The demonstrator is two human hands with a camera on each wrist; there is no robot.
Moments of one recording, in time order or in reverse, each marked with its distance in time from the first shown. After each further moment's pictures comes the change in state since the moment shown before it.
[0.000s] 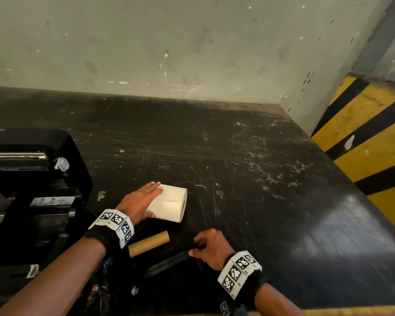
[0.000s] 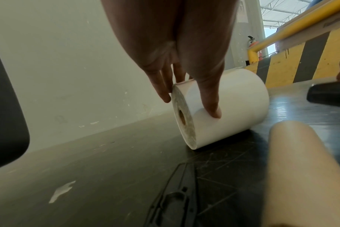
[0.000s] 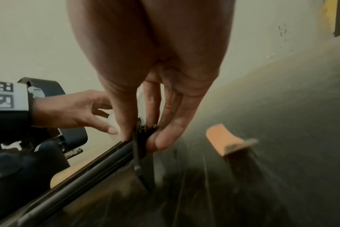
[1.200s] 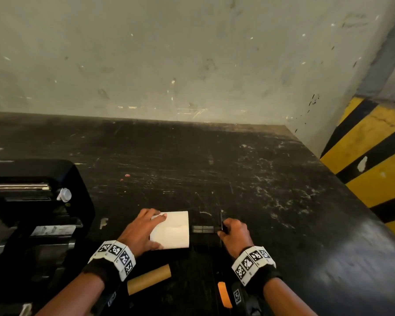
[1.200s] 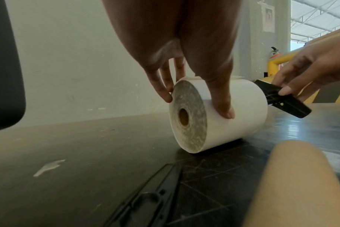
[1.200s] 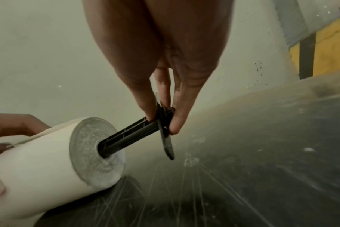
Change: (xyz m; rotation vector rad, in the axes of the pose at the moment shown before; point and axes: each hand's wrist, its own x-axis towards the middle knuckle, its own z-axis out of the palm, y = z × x) left_hand 0.014 -0.002 0.007 -0.124 0.045 -0.092; right_hand 0.061 0.002 -0.078 -0.033 0.338 0.082
